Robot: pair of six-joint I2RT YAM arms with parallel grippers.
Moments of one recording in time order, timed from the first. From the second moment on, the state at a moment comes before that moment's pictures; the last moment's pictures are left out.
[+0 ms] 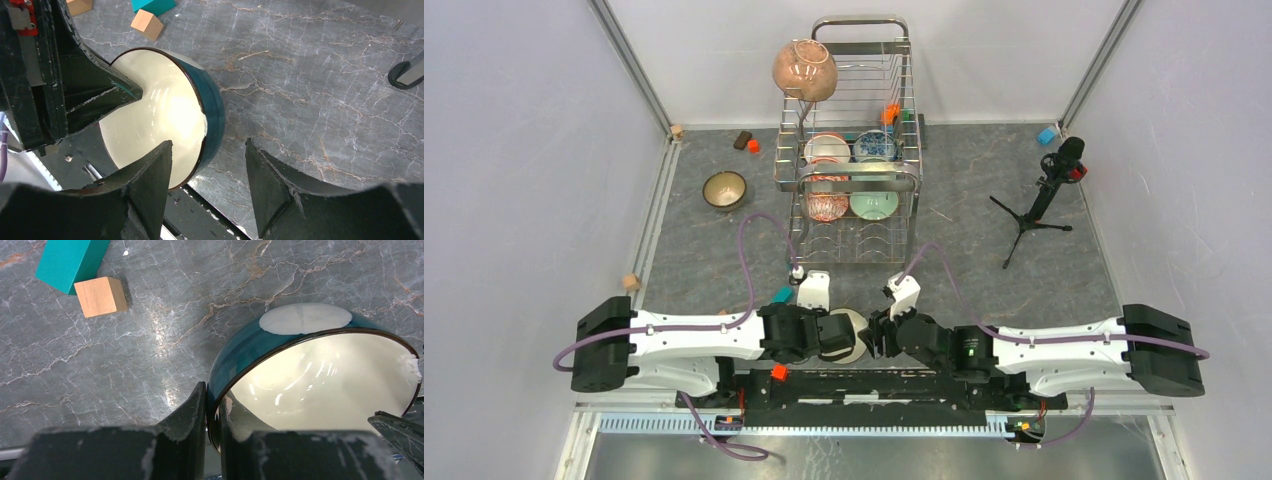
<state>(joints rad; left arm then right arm) -1.36 1.20 0.73 -0.81 -0.59 -1.20 1.41 1.09 0.45 0.10 0.53 0.68</state>
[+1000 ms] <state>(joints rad) -1.36 1.20 0.72 -0.77 -0.58 -1.22 1.40 1.29 0.56 0.01 0.56 0.65</state>
